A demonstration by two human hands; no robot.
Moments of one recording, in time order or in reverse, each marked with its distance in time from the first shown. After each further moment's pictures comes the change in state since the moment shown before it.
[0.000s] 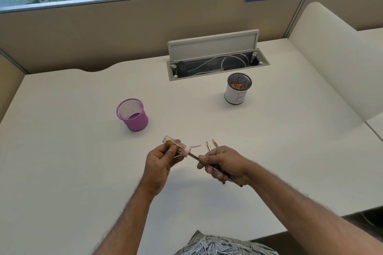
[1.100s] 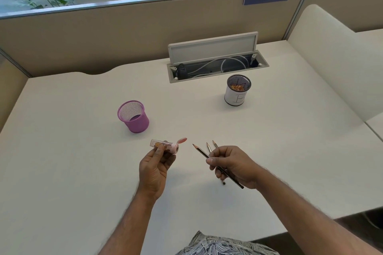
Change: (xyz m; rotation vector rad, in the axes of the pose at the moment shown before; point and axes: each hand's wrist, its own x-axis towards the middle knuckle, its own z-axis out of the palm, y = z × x) left_hand -0.009 0.003 -0.001 -0.254 0.210 -0.025; right_hand -0.017 0.007 -0.010 0.041 0.095 -0.170
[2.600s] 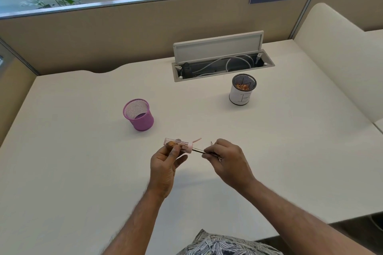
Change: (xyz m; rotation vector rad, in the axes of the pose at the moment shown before) left_hand -0.012 0.000 0.015 0.235 -0.074 0.063; right_hand 0.013 0.014 0.030 -0.911 0.488 -0.789
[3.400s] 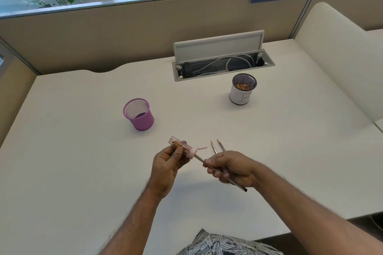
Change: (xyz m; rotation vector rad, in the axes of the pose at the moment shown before) left_hand 0.002 -0.002 -0.005 -0.018 -0.106 -0.057; right_hand 0.012 0.010 -0.019 1.061 -0.707 1.077
